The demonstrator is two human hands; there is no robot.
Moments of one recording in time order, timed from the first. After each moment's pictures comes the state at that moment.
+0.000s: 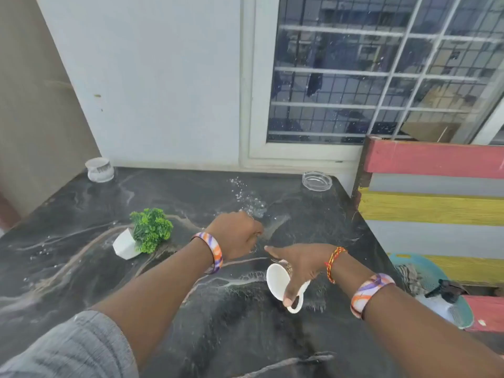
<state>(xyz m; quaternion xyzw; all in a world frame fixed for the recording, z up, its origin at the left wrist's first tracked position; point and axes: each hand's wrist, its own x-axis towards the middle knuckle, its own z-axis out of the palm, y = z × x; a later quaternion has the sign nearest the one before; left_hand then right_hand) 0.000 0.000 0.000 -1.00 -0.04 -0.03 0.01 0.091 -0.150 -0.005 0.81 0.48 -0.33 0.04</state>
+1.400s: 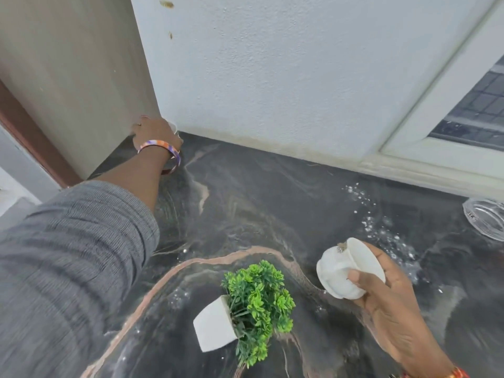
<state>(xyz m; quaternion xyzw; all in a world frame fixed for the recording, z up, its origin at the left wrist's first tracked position) 0.011 0.490 -0.064 -0.82 -0.55 -0.07 -0.09 0.100 0.062 -0.085 0.64 0.12 -0.34 -0.68</state>
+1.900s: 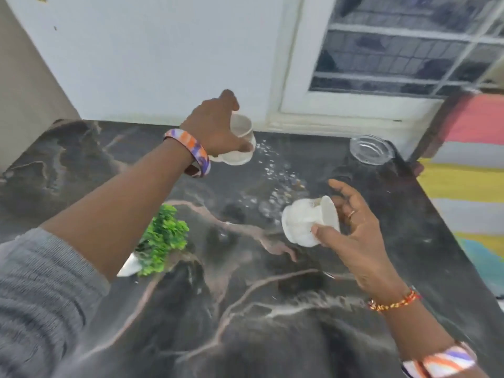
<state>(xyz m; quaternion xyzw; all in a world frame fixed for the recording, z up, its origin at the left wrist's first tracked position) 0.079 0.186 0.042 -0.94 -0.23 -0.10 -0.25 0.113 -0.068 -0.043 0.73 0.26 -0.14 -0.61</state>
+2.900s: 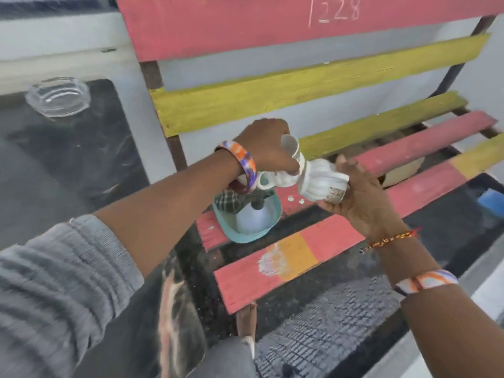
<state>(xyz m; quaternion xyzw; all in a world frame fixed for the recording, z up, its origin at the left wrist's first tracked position) 0.329 -0.396 -0.016 -0.95 0.10 0.08 -0.28 0.305 -0.590 -0.076 0.60 -0.09 -0.16 -0.78</state>
